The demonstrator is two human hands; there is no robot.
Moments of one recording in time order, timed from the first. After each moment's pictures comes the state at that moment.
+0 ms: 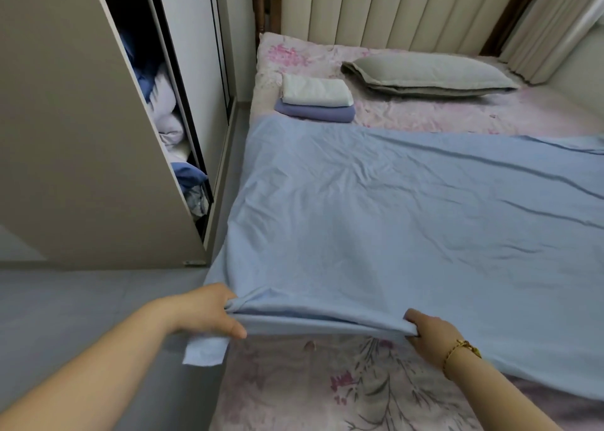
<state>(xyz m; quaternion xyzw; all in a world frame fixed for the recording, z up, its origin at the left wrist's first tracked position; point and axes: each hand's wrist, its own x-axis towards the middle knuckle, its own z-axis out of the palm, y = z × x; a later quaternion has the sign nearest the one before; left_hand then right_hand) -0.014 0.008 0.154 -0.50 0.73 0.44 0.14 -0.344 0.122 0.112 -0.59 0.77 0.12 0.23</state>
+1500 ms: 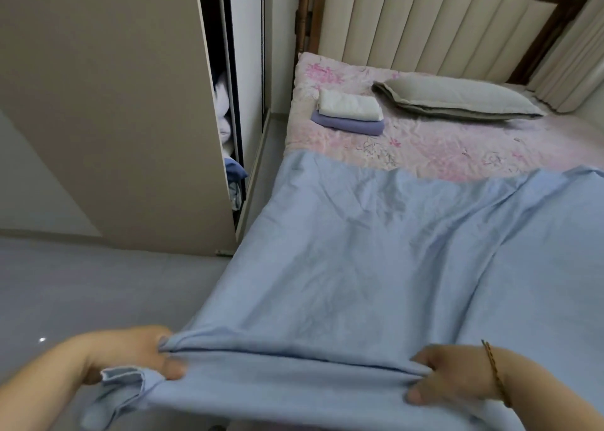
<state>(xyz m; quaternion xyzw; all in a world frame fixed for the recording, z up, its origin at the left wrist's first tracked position) 0.152 0.121 0.182 -0.49 0.66 0.54 0.16 -0.235 0.197 0.239 -0.54 0.61 0.14 0.56</state>
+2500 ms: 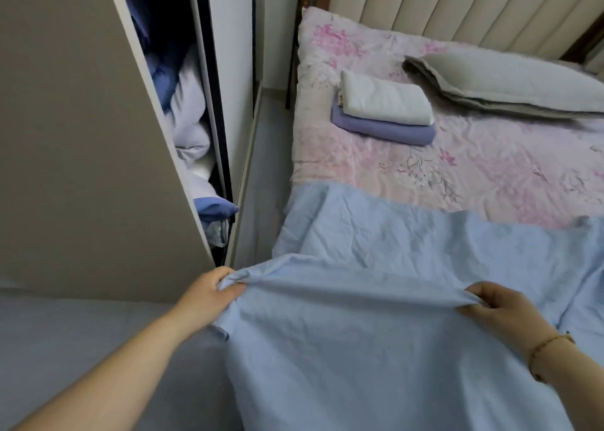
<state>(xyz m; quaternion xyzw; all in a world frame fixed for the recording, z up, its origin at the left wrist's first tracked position) 0.074 -0.287 0.052 -0.62 0.57 0.51 -0.18 -0.285 -0.194 0.129 -0.41 0.83 -0.19 0.33</state>
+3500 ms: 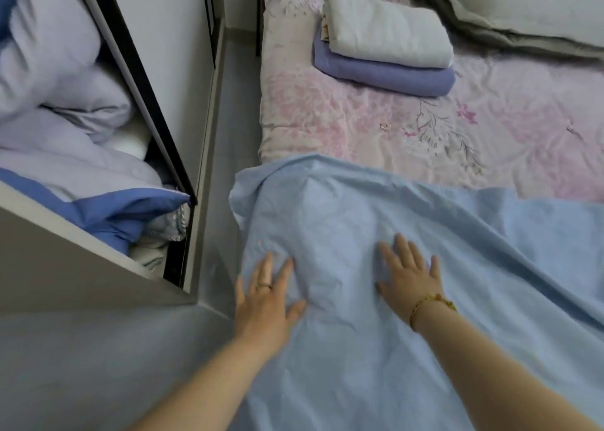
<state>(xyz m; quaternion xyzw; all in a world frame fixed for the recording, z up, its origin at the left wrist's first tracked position) -0.067 -0.353 -0.095 -0.58 0.76 0.28 0.05 -0.276 -0.337 -0.037 -0.55 0.78 0.22 0.20</state>
